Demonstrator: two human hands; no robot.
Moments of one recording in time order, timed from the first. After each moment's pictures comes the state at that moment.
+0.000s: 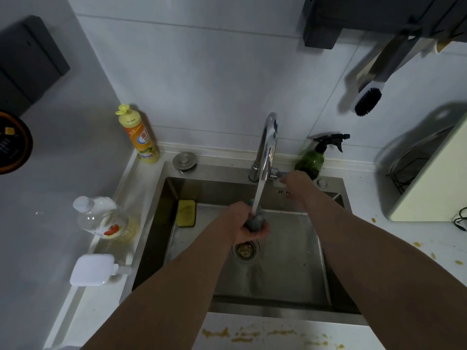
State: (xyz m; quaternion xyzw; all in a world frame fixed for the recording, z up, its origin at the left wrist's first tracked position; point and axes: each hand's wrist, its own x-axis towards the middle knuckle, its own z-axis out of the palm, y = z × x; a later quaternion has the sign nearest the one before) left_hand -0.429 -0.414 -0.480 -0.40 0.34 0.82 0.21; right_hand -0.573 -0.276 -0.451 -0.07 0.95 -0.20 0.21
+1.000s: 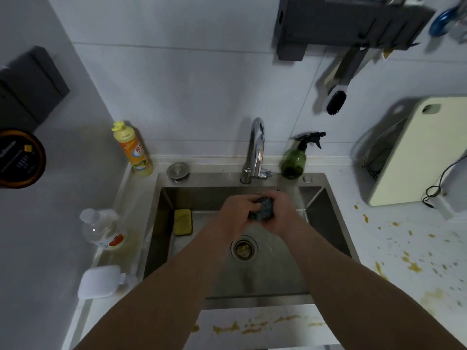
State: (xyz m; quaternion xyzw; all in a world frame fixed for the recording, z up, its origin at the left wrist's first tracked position) left_hand -0.409 -0.404 -0.424 -0.25 0.58 0.76 0.16; right_hand -0.457 -0.294 -0.439 0.24 0.43 -0.80 0.34
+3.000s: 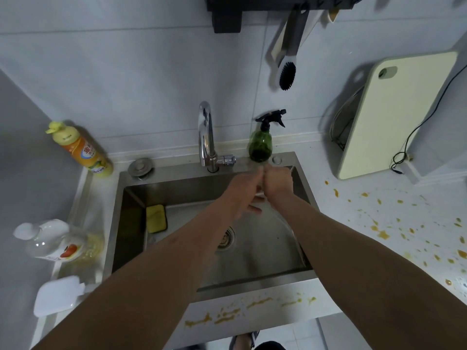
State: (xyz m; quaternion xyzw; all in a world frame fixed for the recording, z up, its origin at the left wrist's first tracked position) left_hand -0.451 -0.311 -0.403 -0.21 0.65 0.70 0.22; right_hand -0.512 -0.207 -0.444 0.10 0.91 -0.38 0.08
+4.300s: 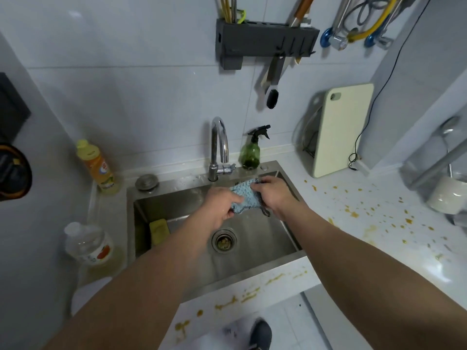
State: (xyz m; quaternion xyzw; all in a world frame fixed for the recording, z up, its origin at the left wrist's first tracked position) left_hand -0.369 -0.411 -0.406 -0.19 0.67 0.69 0.19; right_hand -0.386 -0.250 -0.378 0.17 0.79 -0.58 0.10
